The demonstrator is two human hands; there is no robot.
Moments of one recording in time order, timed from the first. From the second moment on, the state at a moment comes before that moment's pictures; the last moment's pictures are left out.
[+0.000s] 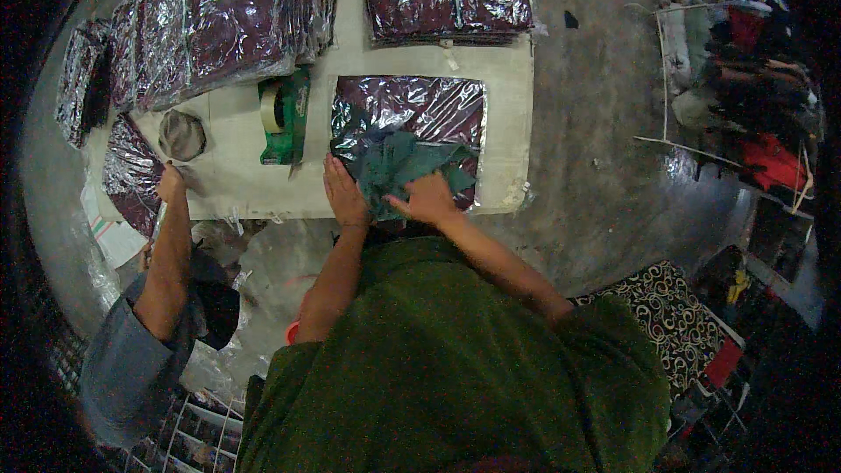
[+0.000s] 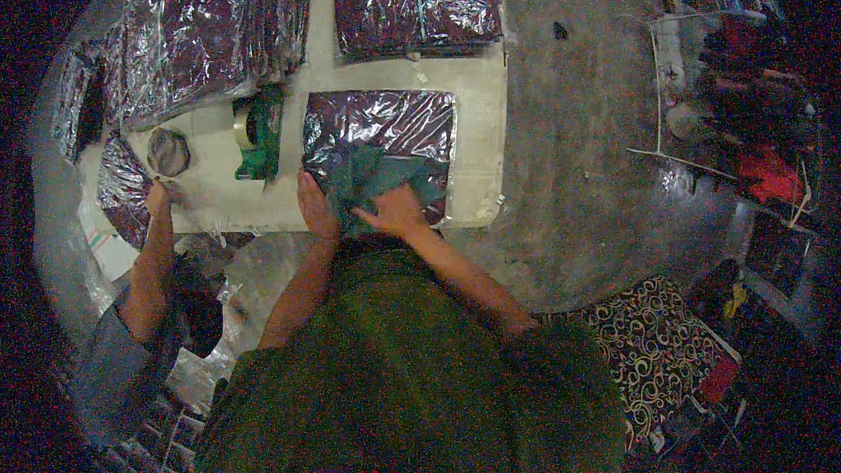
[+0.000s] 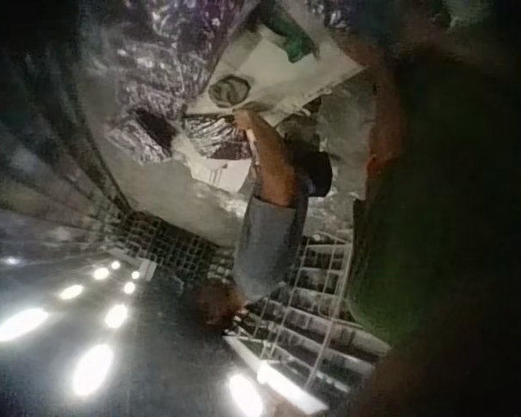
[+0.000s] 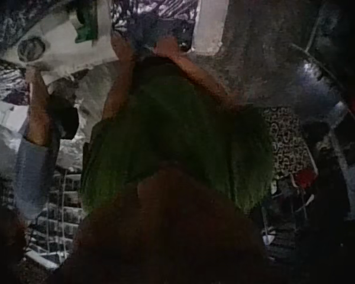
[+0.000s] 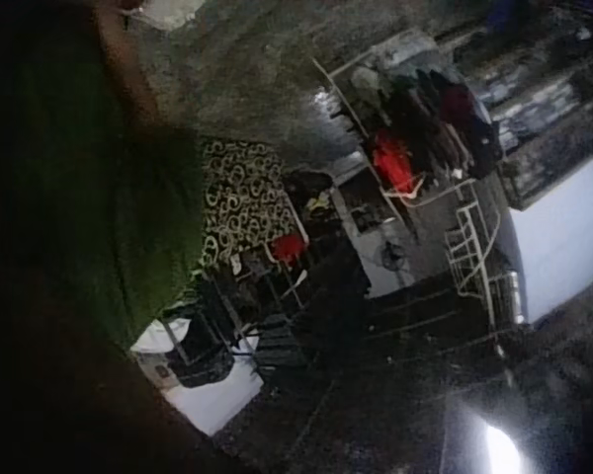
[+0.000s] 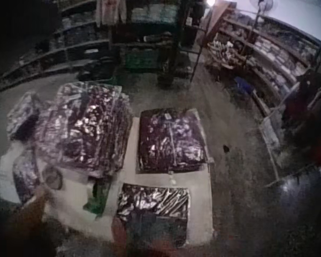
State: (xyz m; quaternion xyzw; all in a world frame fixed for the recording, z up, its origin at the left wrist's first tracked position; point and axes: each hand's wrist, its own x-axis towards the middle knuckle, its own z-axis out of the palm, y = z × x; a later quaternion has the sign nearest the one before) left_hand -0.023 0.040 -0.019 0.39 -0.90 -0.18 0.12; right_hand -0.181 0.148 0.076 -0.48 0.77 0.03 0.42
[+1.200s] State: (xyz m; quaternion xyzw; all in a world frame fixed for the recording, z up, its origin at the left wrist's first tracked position) left_hand 0.028 0.026 0.004 0.37 -0.90 -0.22 -0.02; right_hand -0.131 0.130 0.065 -0.63 0.72 -0.21 0.20
